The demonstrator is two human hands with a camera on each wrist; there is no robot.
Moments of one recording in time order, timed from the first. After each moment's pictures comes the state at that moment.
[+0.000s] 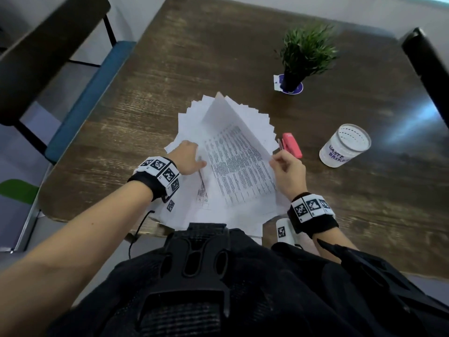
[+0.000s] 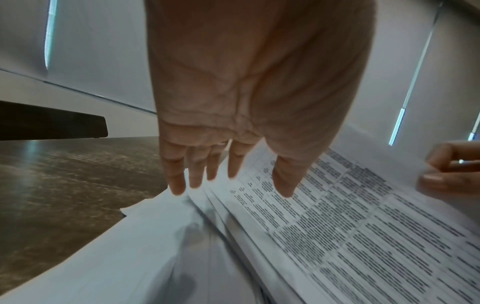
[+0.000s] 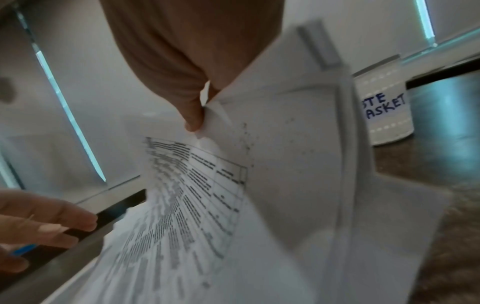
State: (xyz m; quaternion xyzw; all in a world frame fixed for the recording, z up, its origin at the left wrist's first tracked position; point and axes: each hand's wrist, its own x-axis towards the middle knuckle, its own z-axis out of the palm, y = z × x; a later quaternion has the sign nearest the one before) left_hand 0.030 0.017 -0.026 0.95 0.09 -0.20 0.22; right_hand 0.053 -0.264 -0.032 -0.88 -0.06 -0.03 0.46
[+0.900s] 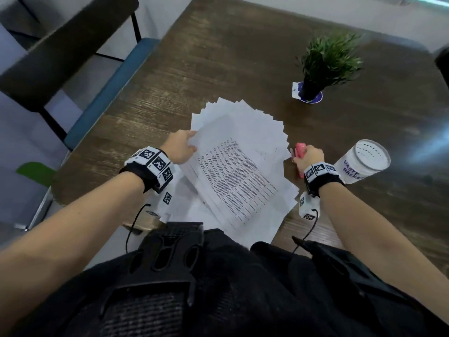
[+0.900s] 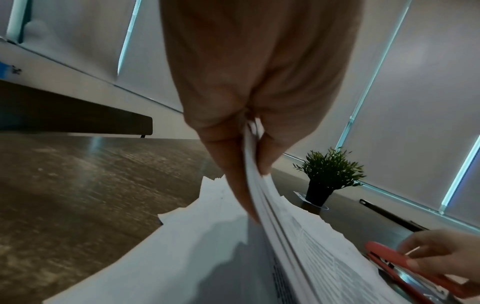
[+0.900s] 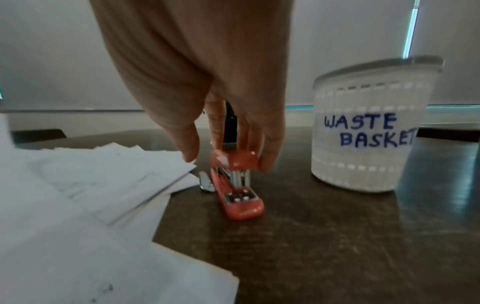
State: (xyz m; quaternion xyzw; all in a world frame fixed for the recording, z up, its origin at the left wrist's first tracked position) left_hand 0.030 0.041 -0.007 0.91 0.20 -0.08 0.36; right_hand 0.173 -0.278 -0.052 -0.98 0.05 0.10 0.17
